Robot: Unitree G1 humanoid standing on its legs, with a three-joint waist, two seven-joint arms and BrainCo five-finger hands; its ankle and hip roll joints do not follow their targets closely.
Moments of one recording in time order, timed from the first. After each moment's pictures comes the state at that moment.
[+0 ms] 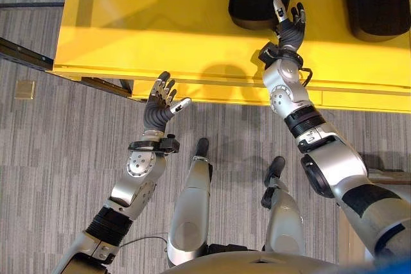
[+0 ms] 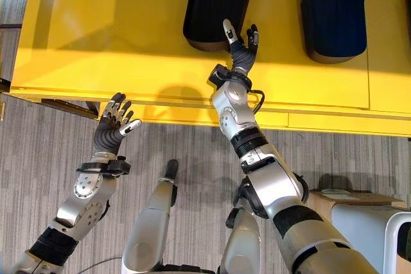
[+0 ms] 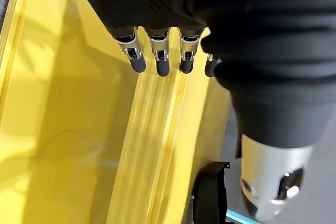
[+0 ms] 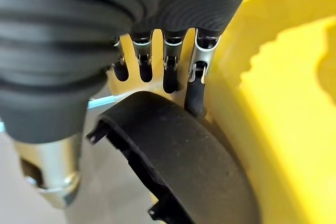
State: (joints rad) left arm -0.14 0.52 -0.31 -0.08 -0.64 -0.25 0.33; right arm -1.06 -0.13 0.24 0.75 0.70 -0.28 -0.62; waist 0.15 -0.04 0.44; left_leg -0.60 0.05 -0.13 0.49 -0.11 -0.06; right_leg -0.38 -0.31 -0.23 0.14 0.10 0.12
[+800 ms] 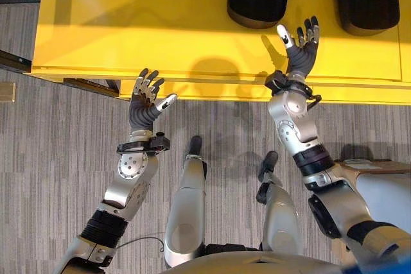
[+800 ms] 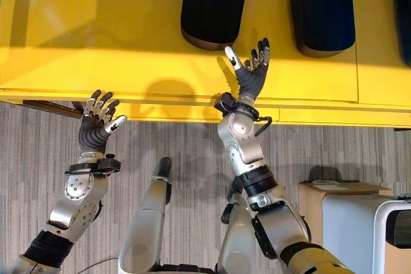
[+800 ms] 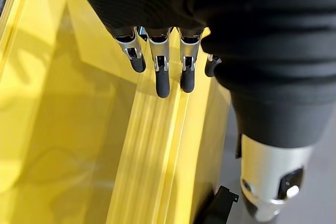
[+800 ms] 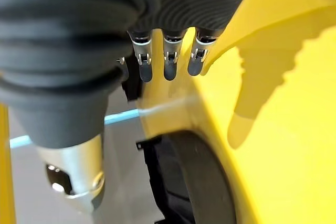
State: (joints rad) left arm -0.10 0.52 -0.23 -0.08 -0.58 -0.29 0.40; right arm -0.62 -0.14 0.24 0.17 0.49 -0.27 -0.70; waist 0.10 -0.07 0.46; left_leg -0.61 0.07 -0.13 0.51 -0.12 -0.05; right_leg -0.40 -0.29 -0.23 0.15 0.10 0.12
